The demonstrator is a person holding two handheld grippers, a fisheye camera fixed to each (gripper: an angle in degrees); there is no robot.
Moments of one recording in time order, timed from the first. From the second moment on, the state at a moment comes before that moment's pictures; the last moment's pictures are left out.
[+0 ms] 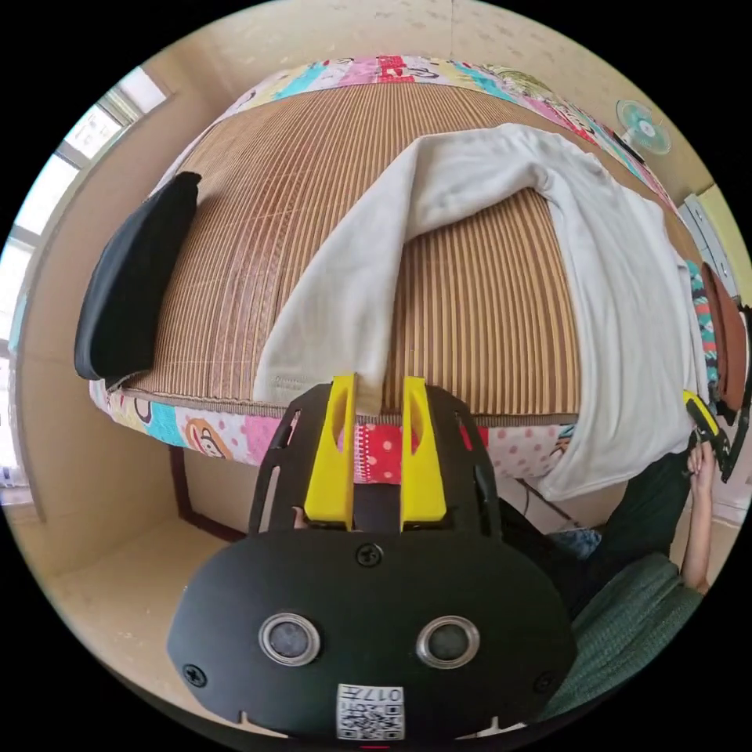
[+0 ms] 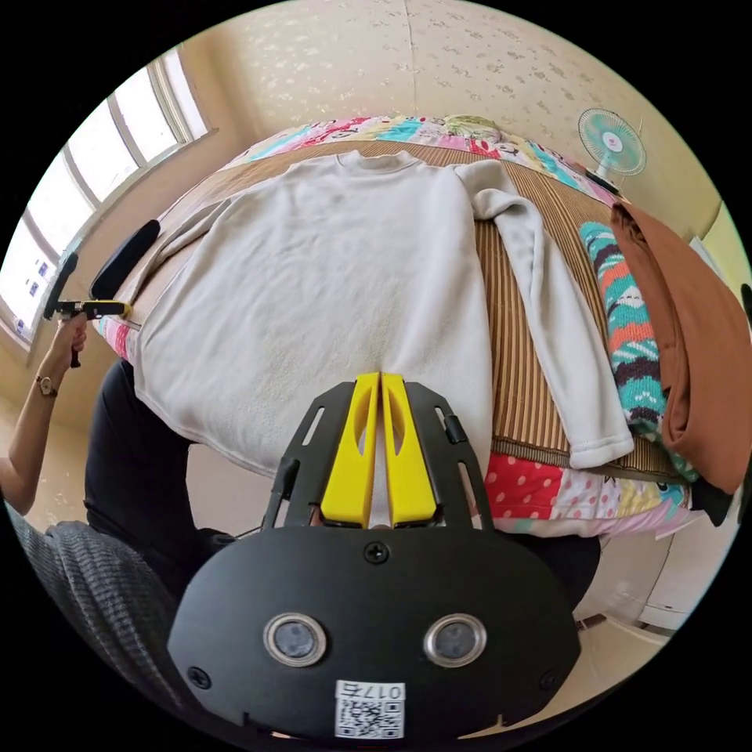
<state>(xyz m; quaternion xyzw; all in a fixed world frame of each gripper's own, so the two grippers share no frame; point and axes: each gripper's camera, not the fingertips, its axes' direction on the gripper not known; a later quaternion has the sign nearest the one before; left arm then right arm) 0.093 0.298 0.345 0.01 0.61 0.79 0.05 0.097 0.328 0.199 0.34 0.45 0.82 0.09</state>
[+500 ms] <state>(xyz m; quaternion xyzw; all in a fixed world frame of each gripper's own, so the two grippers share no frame) 0.101 0.048 0.156 -0.28 0.69 0.56 -0.36 0.089 0.292 0.199 0.28 0.47 0.83 0.10</state>
